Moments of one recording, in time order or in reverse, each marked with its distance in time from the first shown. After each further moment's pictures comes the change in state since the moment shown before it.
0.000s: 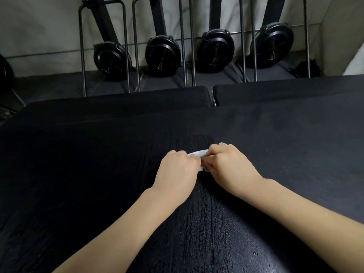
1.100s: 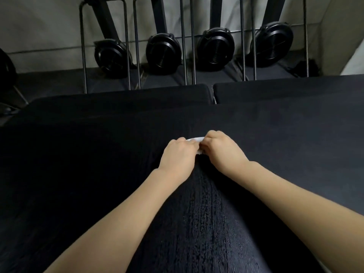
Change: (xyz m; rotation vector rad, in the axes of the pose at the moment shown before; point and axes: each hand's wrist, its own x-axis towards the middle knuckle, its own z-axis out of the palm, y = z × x) left_hand 0.017 -0.010 0.018 -0.203 0.000 -0.033; right_hand 0.024 -0.003 -0.001 -0.022 -0.121 0.115
